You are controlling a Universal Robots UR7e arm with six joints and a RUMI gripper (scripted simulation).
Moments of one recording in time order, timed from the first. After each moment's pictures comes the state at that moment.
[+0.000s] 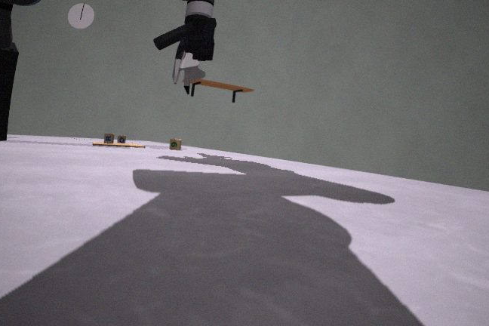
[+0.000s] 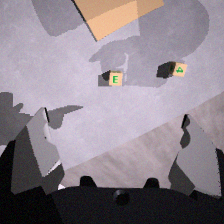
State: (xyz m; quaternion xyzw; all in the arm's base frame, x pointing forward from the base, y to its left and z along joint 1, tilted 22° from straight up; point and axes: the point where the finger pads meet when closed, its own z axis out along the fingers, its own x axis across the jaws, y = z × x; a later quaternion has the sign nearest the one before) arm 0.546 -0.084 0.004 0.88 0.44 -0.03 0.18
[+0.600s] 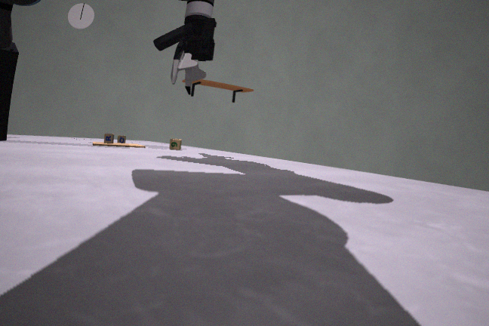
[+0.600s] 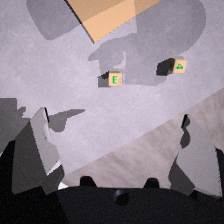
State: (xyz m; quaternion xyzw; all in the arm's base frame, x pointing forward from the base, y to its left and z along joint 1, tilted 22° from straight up) arm 0.546 -0.084 0.003 0.89 0.41 -0.03 0.18
